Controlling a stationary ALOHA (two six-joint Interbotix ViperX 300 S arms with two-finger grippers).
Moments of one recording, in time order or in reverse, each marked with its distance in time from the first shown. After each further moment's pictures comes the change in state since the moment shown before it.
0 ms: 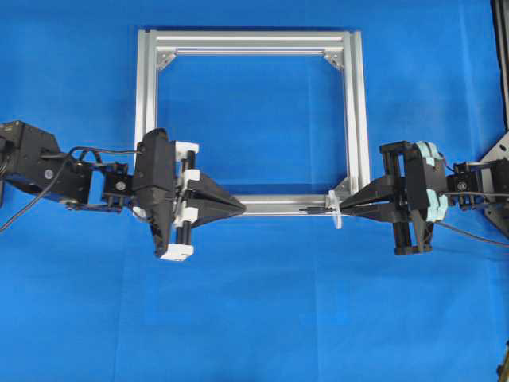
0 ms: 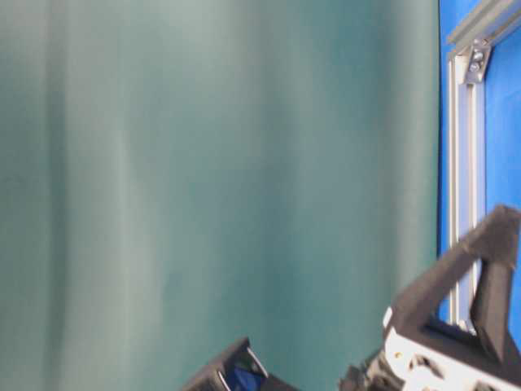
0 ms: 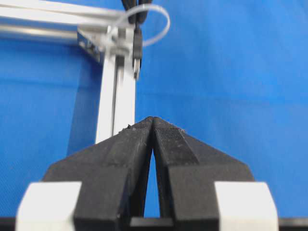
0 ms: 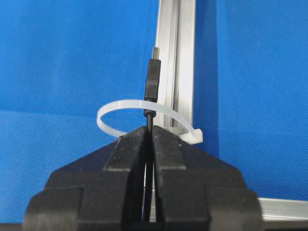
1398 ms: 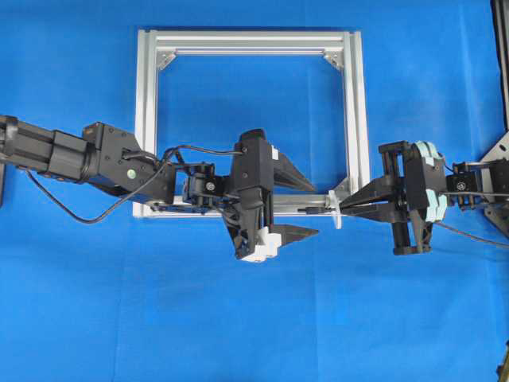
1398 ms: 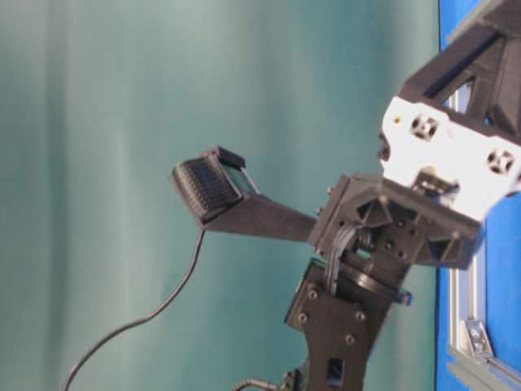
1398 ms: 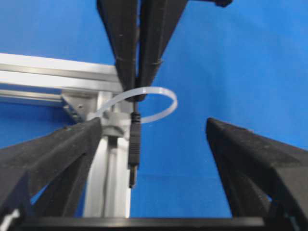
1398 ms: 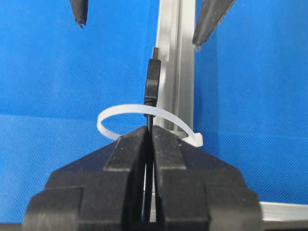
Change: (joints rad) left arm 0.037 0.190 -0.400 0.002 0.296 0.012; right arm 0.002 -0.002 -0.005 0.000 0.000 0.000
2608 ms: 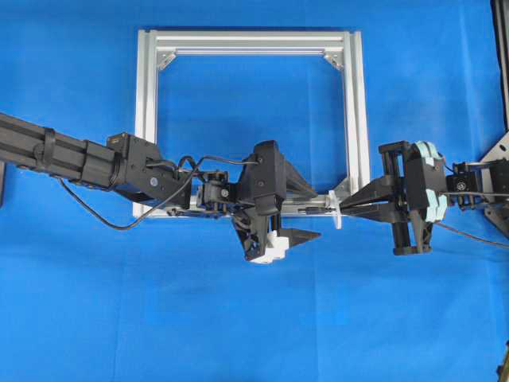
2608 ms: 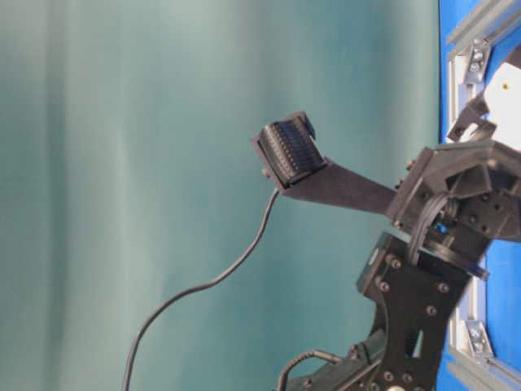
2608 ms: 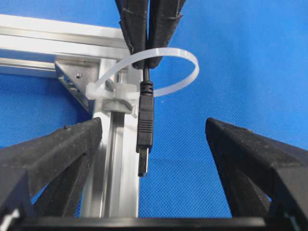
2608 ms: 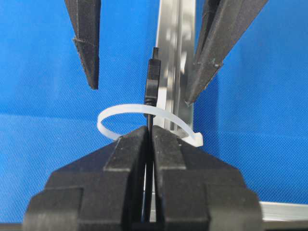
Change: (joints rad) left arm 0.003 0.118 -0.046 0.000 -0.020 0.000; right arm -0.002 0.002 0.000 0.000 0.000 0.000
